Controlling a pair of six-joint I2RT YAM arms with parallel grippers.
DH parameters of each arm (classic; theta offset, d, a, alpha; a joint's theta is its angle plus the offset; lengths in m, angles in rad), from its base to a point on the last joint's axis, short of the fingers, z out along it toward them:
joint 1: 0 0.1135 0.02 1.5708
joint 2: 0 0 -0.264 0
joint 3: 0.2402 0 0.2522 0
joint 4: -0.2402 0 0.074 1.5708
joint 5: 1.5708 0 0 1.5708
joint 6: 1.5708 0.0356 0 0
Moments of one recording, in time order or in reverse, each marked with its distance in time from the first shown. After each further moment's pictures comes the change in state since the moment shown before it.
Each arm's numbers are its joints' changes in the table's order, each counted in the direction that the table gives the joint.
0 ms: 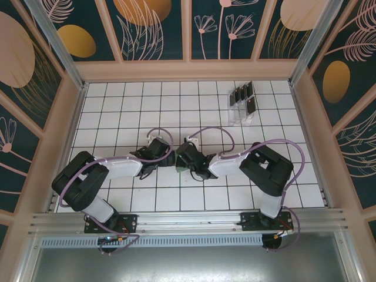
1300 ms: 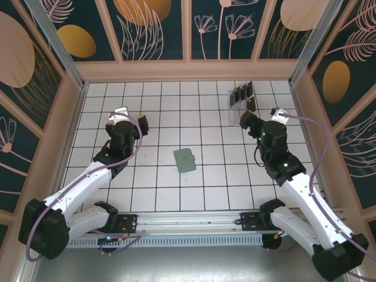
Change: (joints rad) left arm 0.274 0.513 -0.037 0.181 -0.263 0.291; right arm -0.692 0.973 -0.149 -0.385 0.164 -0.330
